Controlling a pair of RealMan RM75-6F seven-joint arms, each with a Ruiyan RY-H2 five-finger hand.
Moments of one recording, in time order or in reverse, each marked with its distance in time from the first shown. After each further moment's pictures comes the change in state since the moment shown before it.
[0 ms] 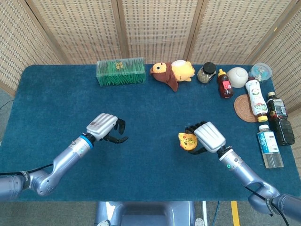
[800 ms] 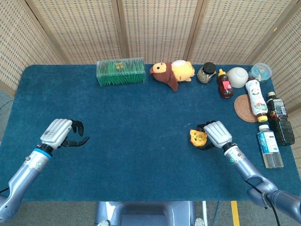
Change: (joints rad) left arm 0.281 0.211 0.099 -0.105 0.146 0.223 -0.090; right arm -0.008 -0.132 -0.017 0.280 0.087 -0.112 0.115
